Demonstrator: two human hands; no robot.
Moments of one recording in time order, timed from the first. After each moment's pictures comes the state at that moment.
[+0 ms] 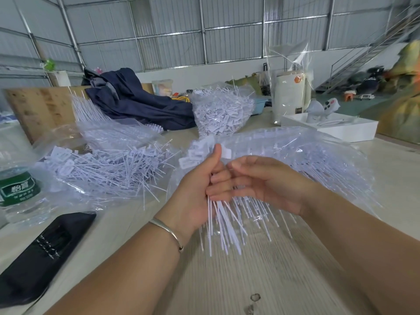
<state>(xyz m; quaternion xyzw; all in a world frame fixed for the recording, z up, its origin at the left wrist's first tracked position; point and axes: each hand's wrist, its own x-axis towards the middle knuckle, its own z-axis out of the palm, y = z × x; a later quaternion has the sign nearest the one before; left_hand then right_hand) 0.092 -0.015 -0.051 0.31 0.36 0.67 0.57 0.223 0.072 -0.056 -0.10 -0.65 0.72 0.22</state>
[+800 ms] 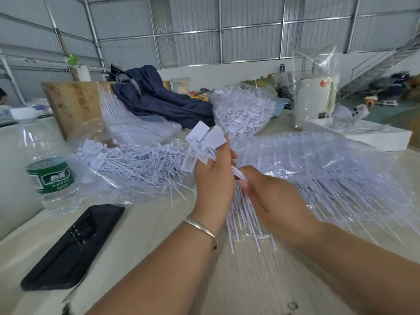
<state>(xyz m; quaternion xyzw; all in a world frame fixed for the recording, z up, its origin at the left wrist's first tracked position) 0.080 -0.017 -0.049 0.31 0.53 0.77 0.13 0.191 0.021 -0.070 -0.19 -0.92 0.05 0.35</state>
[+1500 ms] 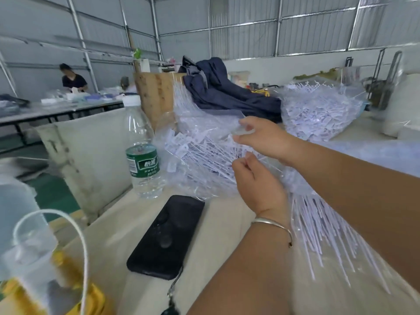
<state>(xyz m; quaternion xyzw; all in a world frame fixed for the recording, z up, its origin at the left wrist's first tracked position) -0.014 -0.011 -0.078 0.07 0.53 0.84 0.04 -0.032 0.041 0.003 -0.18 -0.89 0.32 0.27</state>
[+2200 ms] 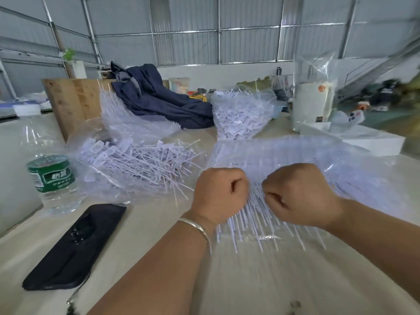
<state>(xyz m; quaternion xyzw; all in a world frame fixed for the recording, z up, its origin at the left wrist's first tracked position) 0.047 -0.027 -0.073 0.62 0.62 0.47 -0.11 0.211 0.046 -0.042 -0.09 -0.93 -0.15 0.33</state>
